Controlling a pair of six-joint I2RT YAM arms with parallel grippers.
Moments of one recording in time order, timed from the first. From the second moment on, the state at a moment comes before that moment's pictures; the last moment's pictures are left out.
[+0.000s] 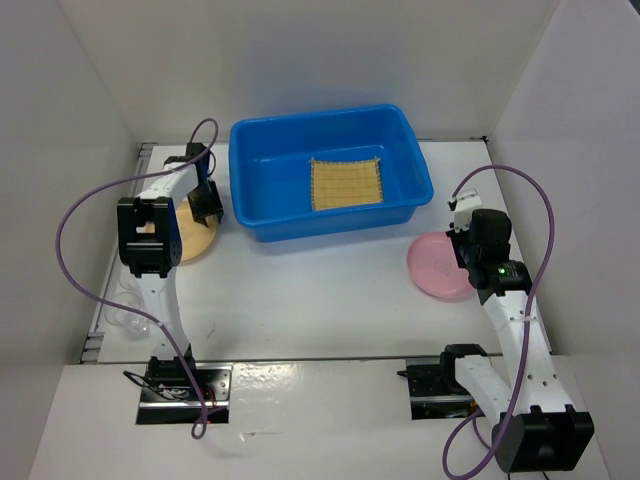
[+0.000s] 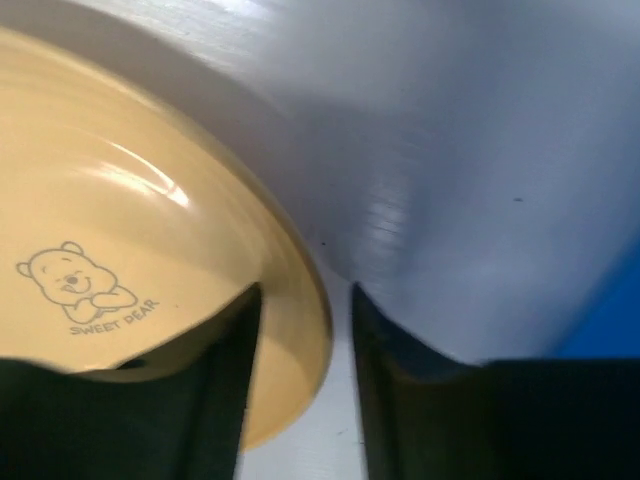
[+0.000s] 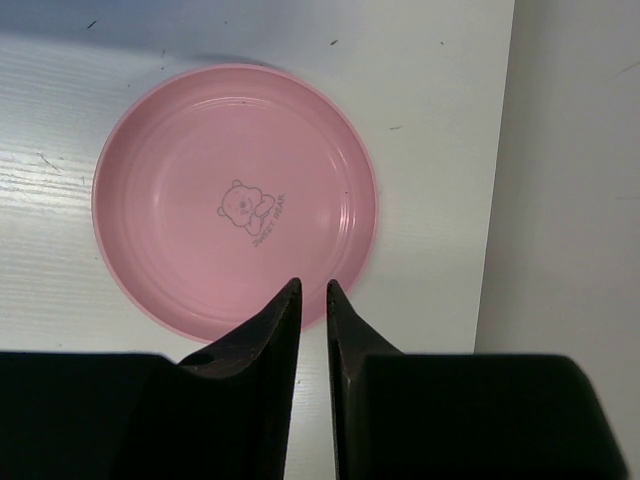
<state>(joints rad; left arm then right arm) 0.03 2.18 1.75 -0.85 -0.07 -0.34 -0.01 0.84 0.80 -0.61 0.14 -0.33</state>
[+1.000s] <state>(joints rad) -0.01 2.20 2.04 -1.04 -0.30 -0.32 -0.01 0.84 0.80 -0.61 0.14 -0.33</state>
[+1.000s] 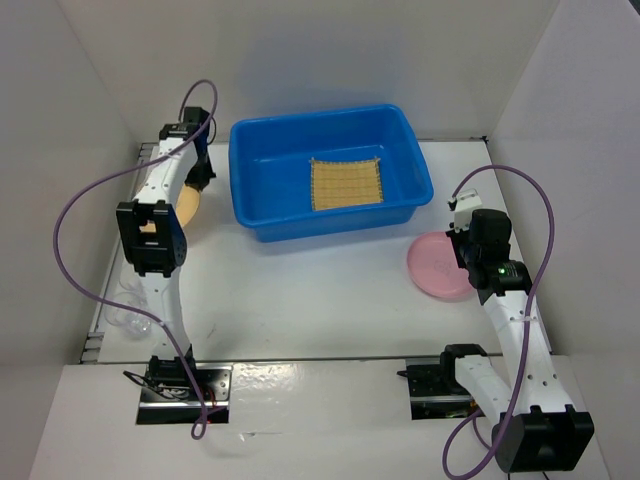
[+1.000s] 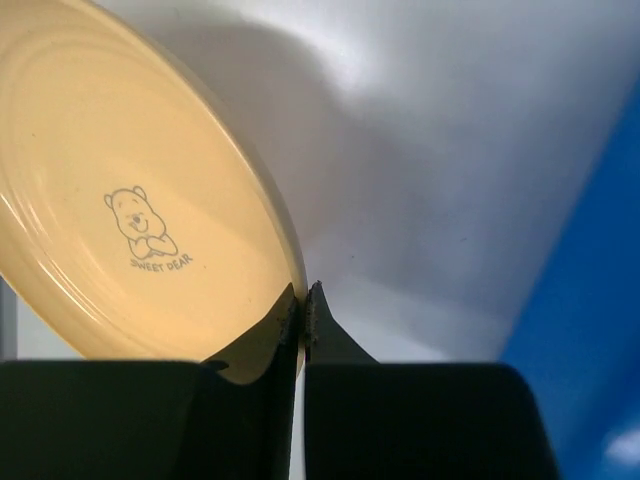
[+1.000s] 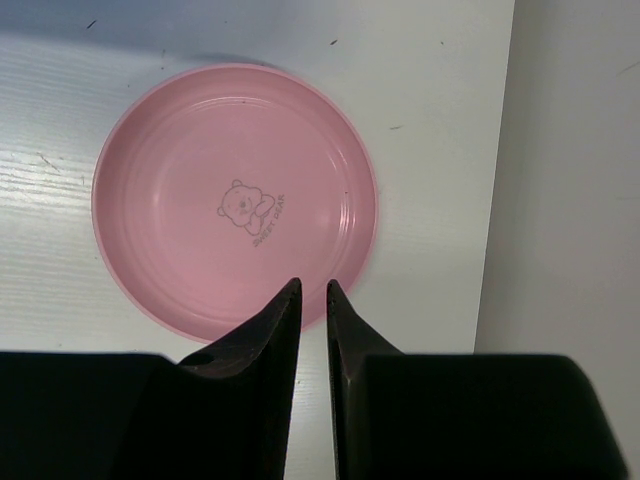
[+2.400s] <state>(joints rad) -0.64 2.66 2.92 -1.13 -0.18 -0.26 -0.01 0.84 0.79 -0.61 0.14 -0.33</state>
